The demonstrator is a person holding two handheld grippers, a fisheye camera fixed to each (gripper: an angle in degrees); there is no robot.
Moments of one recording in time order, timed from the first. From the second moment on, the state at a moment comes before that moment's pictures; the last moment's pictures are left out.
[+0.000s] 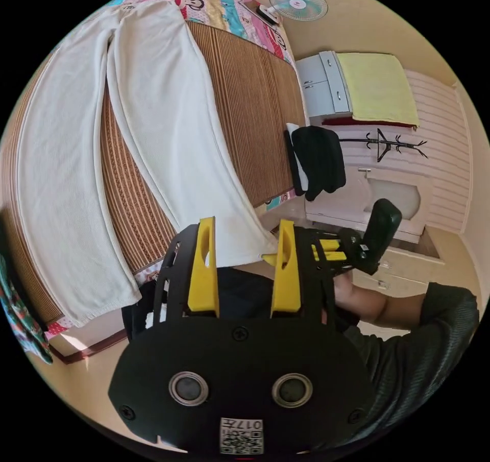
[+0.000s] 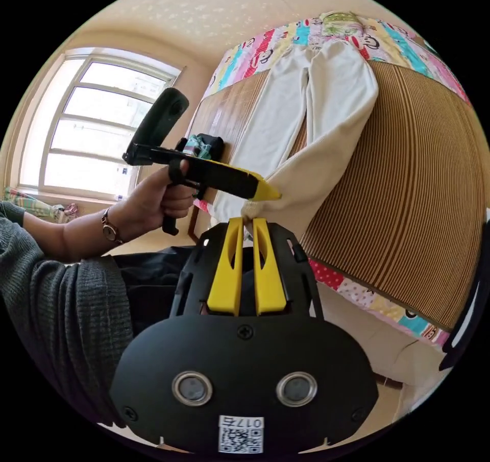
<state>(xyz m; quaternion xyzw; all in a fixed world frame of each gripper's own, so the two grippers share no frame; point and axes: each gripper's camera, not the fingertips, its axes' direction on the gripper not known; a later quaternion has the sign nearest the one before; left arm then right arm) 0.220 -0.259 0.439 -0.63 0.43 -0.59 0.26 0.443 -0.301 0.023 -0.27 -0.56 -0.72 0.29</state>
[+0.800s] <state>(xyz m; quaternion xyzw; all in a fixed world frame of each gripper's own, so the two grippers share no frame) 0.234 -0.283 0.358 -0.56 0.30 -0.70 0.33 -0.073 -0.313 0.024 -0.40 -0.59 -0.49 0.50</state>
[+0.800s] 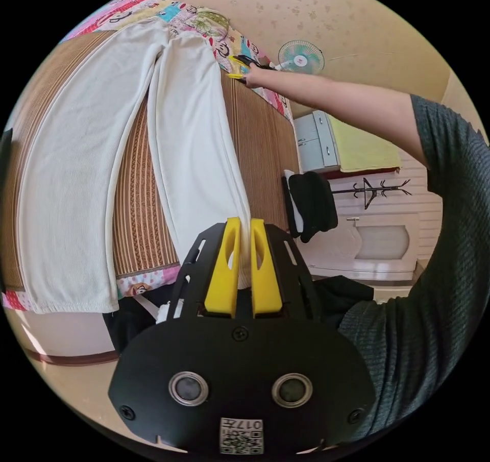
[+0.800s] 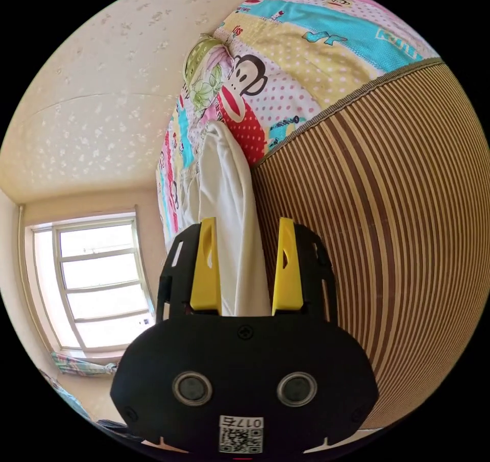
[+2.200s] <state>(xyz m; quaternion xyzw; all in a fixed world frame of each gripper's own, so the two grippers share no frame) 0.084 -0.130 0.176 -0.74 0.27 -0.55 0.28 0.313 -0.002 0.054 -0.44 -0.39 -0.75 0.30</state>
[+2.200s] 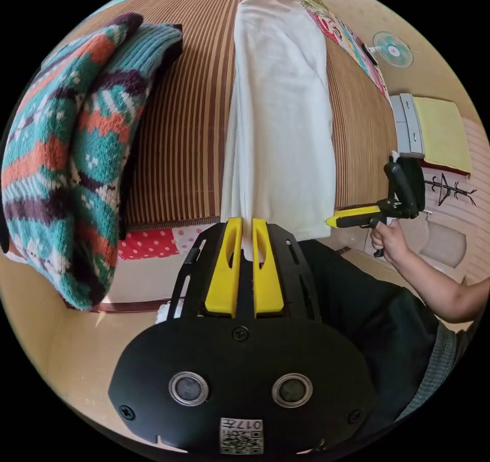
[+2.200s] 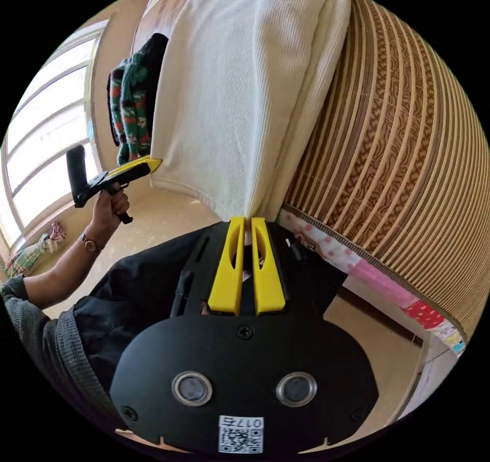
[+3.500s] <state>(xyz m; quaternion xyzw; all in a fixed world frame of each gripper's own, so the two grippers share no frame) -0.082 -0.062 0.124 -0.64 0.38 -0.65 0.14 0.222 -0.063 0.203 -0.58 -0.47 -0.59 0.31</state>
